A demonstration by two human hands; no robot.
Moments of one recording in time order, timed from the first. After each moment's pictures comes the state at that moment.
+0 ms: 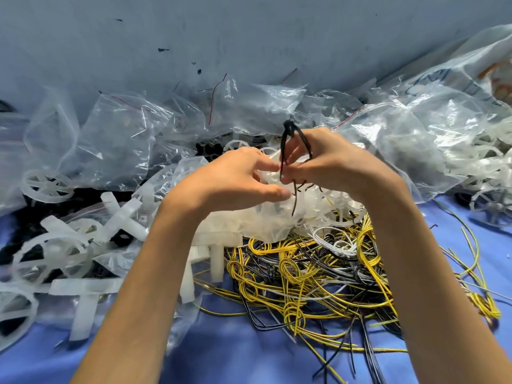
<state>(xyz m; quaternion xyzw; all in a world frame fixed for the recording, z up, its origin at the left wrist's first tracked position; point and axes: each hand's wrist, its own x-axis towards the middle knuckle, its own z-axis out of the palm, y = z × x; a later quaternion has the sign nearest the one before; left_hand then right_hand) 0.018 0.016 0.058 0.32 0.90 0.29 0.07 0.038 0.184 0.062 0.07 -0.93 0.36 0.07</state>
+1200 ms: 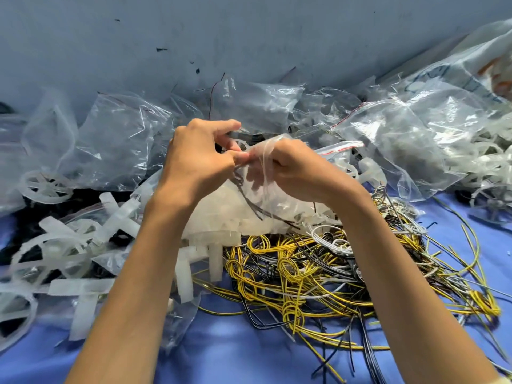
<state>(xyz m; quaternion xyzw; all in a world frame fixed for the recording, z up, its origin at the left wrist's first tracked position) -0.002 -0.001 0.048 0.19 0.87 0.42 -0.17 0.025 0.156 0.047 0.22 -0.92 0.31 0.09</state>
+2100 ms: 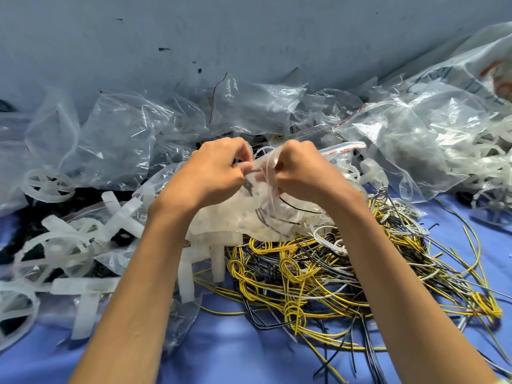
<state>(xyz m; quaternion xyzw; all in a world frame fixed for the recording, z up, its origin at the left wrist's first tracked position) -0.003 0.003 0.044 0.25 0.92 0.30 -0.06 0.020 0.157 0.038 0.07 -0.96 0.25 0.11</state>
